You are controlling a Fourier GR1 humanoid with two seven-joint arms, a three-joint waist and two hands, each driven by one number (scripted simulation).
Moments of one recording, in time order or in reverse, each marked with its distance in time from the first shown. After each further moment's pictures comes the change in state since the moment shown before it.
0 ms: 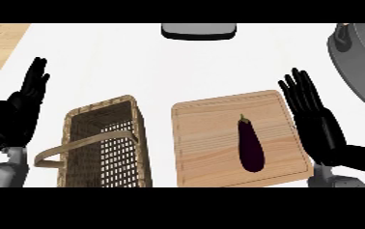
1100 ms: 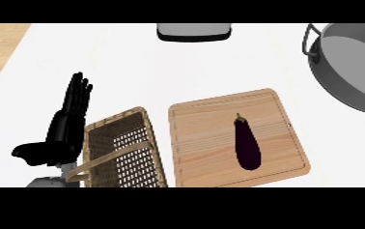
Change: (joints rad) left arm 0.085 -0.285 -0.087 -0.037 0.017 0.075 -0.232; right arm 0.510 -0.040 -0.013 -0.580 0.756 -0.355 -0.251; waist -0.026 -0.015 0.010
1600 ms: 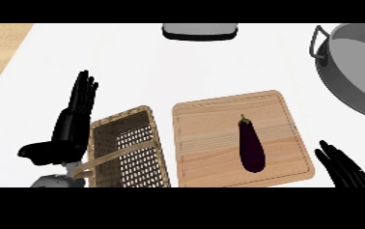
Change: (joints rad) left arm -0.014 -0.019 -0.020 -0.005 -0.016 -0.002 0.001; right arm 0.107 -0.095 0.146 -0.067 0.392 0.209 0.425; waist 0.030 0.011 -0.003
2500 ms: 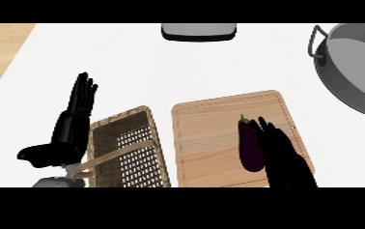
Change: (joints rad) left arm 0.014 -0.019 0.021 0.004 -0.012 -0.025 -0.014; right arm -0.368 0.226 0.262 0.262 0.340 0.304 0.523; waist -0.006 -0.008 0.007
